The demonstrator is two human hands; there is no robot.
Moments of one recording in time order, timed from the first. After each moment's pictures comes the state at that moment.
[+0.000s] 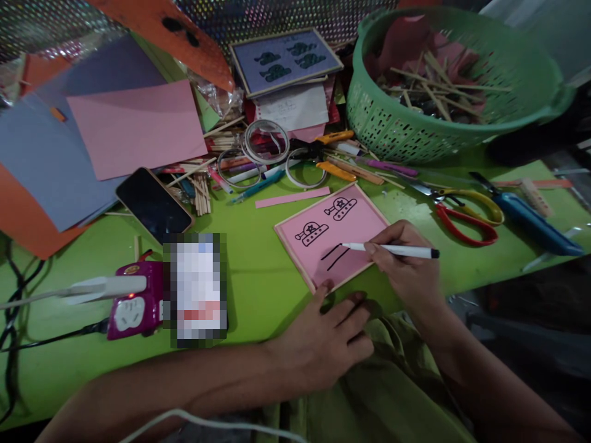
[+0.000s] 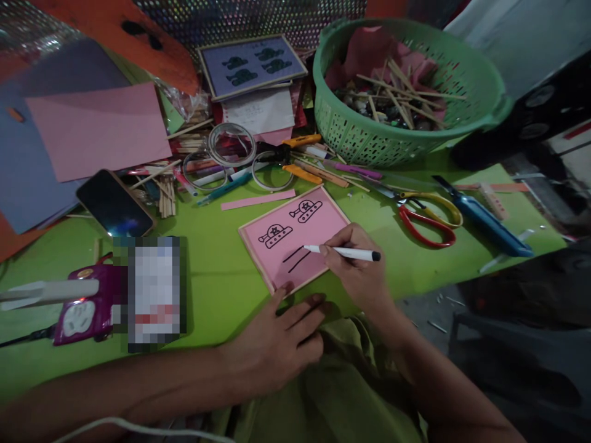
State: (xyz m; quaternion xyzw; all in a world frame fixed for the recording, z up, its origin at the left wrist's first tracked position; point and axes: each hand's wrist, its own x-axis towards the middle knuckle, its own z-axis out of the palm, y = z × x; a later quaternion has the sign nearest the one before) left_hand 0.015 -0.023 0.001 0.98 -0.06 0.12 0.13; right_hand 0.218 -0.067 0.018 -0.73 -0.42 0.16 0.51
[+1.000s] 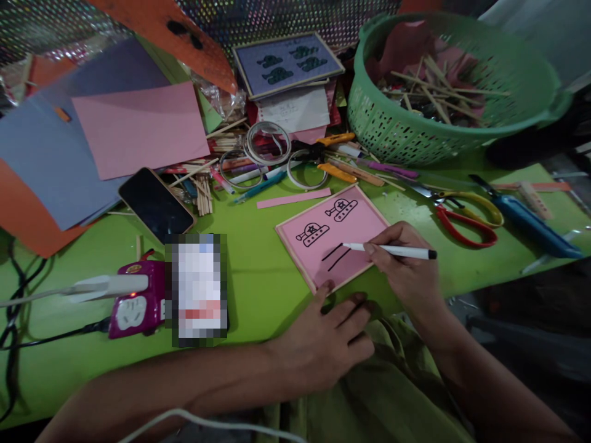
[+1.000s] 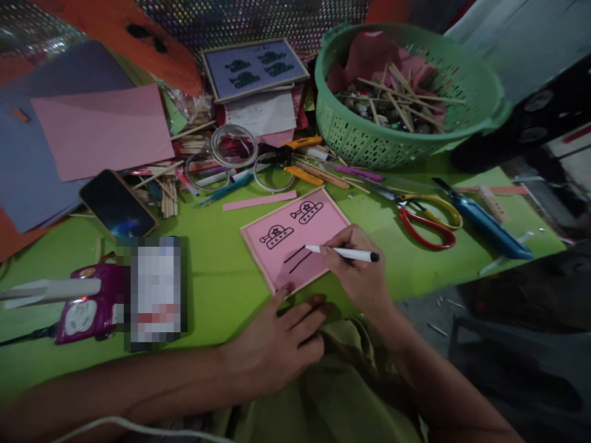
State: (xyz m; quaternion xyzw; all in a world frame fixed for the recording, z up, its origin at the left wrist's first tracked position) left_hand 0.015 -0.023 0.002 0.98 -0.06 0.11 0.13; right_hand 0.220 -0.068 0.010 -0.74 -0.41 0.16 0.52
